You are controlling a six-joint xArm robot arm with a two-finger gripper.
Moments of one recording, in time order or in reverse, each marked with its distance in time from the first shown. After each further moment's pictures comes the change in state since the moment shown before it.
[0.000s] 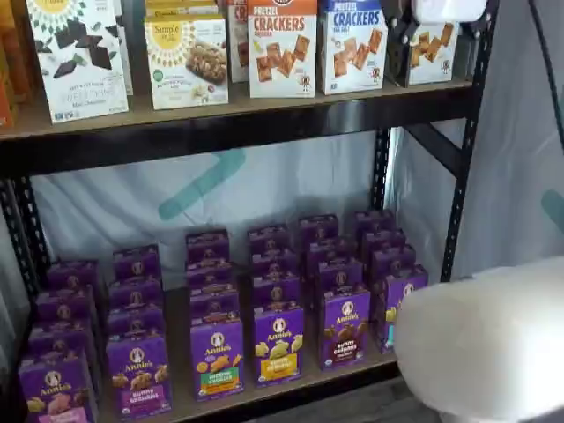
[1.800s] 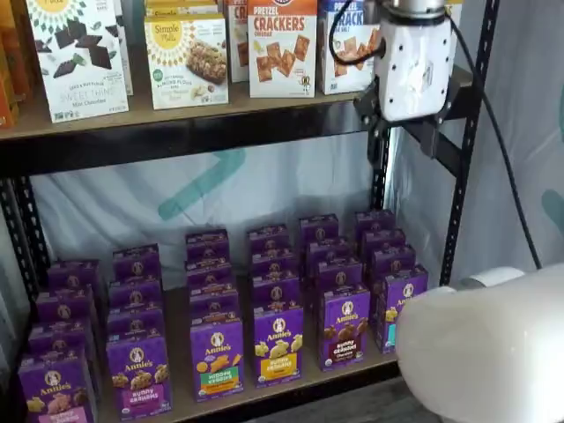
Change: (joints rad) arm 0.068 -0.055 0.389 -0.070 -0.352 0.054
